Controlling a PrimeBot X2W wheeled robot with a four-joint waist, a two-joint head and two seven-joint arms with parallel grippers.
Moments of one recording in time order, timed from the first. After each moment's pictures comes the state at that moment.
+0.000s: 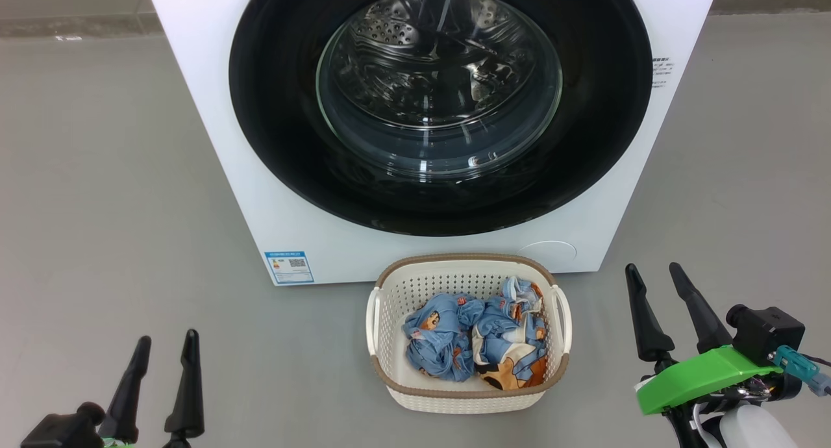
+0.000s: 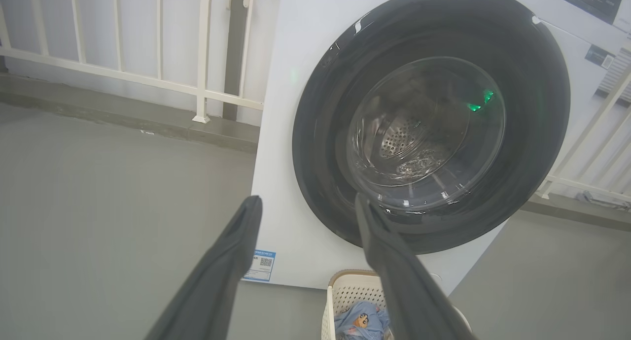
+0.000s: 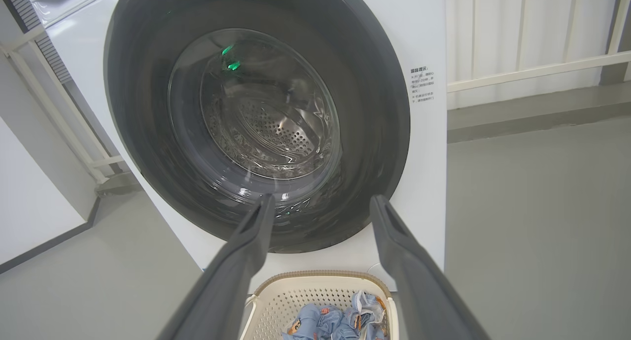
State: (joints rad) left arm -0.01 0.20 -0.06 0.19 -0.54 -0.13 -0.22; right arm -0.14 -0.11 0.08 0.31 0.42 0.12 -0.21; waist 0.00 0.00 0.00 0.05
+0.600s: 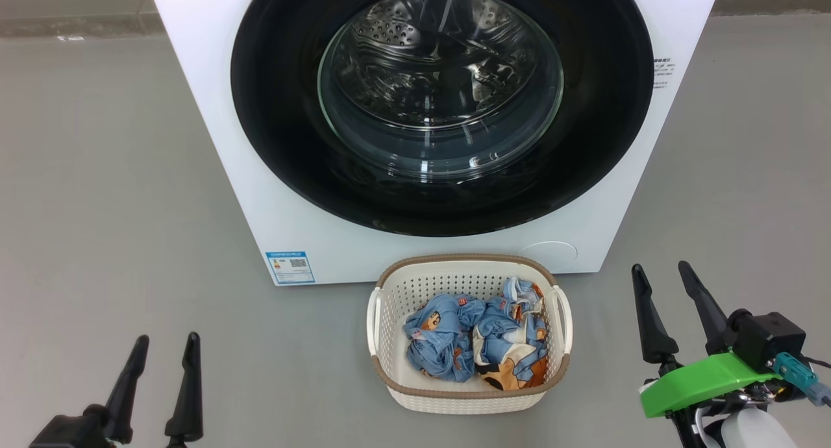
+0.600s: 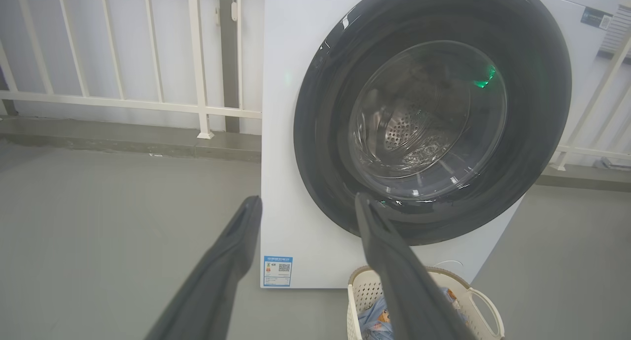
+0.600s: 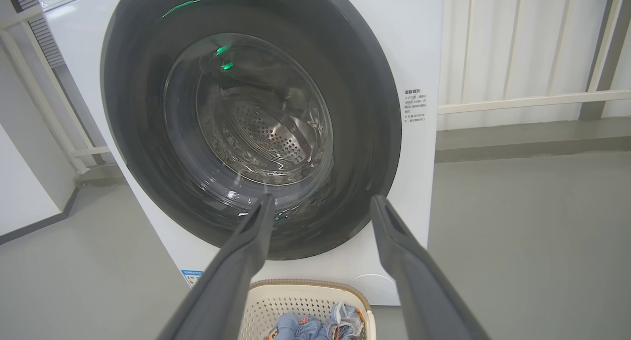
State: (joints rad) left arm -0.01 0.22 -0.07 0.20 -0.42 -0.13 -0.25; right arm -0.13 -0.09 0.04 0.31 0.30 0.12 -0.25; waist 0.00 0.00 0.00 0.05
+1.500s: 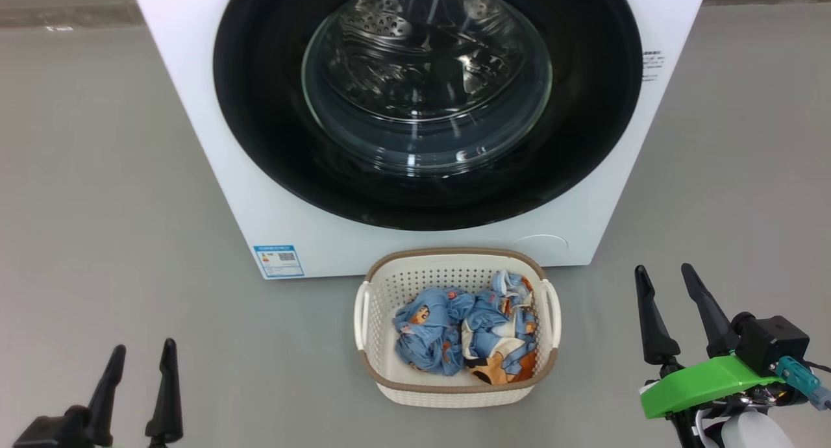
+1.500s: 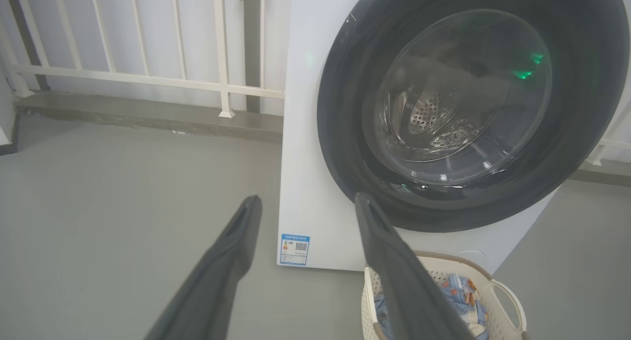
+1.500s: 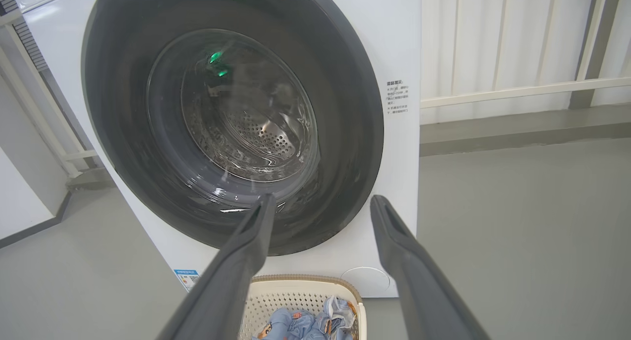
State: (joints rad) left arm -0.04 0.21 -0.02 0.30 -0.42 -0.13 -0.26; right arm -0.11 -0.07 0.01 0.30 0.29 0.13 -0.25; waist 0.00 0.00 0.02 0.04
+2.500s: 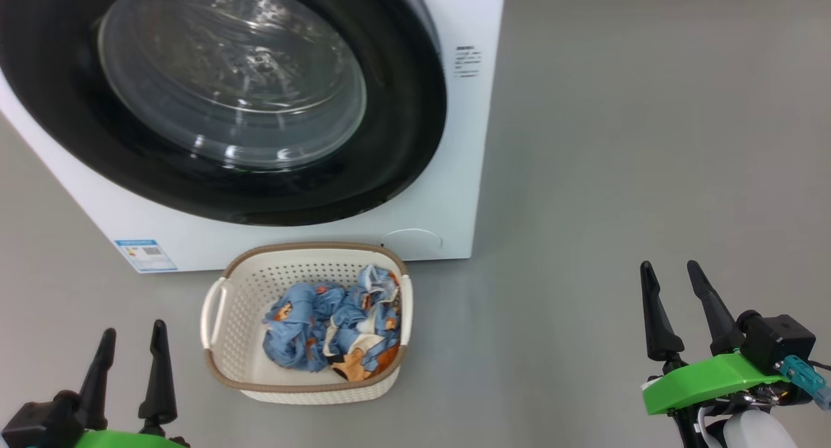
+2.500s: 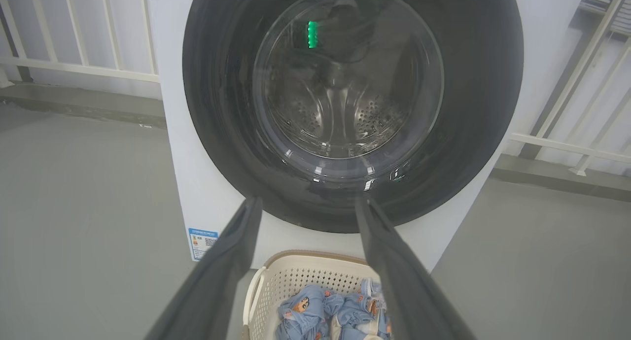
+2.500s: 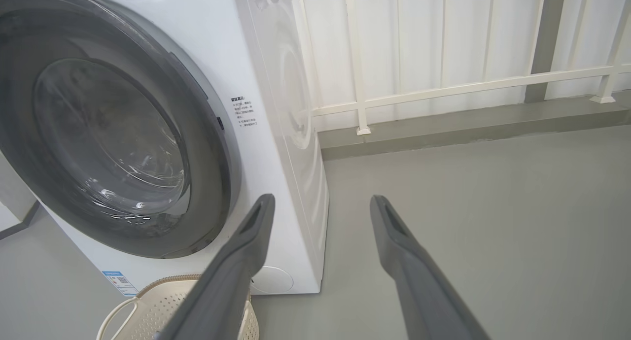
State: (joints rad) left arm -0.09 0.19 0.02 0.31 -0.42 -0.13 -0.26; right arm -0.11 -0.06 -0.01 0.29 0.29 0.13 -0.25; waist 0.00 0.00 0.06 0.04
